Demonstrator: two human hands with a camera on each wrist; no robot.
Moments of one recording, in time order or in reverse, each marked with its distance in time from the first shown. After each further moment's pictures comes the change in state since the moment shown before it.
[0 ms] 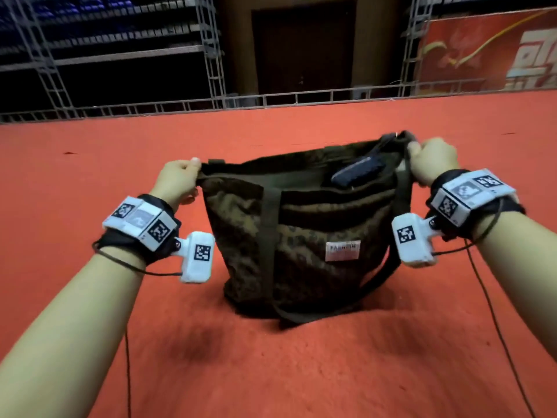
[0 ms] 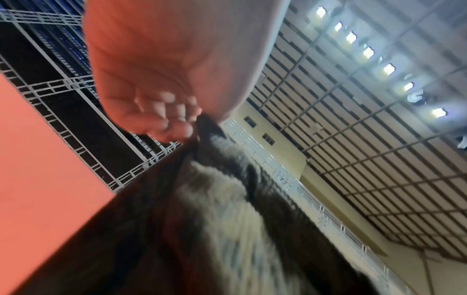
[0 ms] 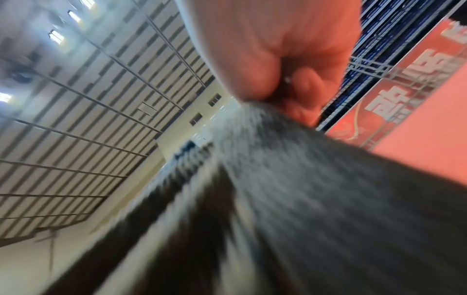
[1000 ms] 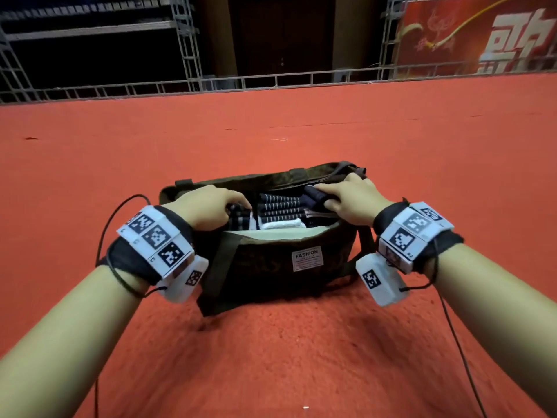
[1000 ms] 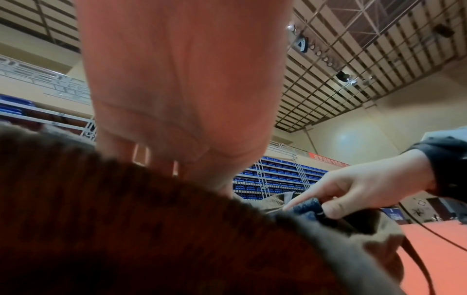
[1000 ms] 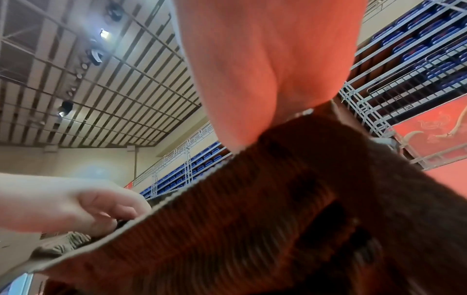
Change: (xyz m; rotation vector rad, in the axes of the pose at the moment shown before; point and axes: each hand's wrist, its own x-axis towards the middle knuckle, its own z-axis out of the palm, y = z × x) left_hand -0.097 0.023 0.063 0.960 -0.671 0.478; right_hand -0.088 0.023 0.026 -0.445 -0.476 -0.507
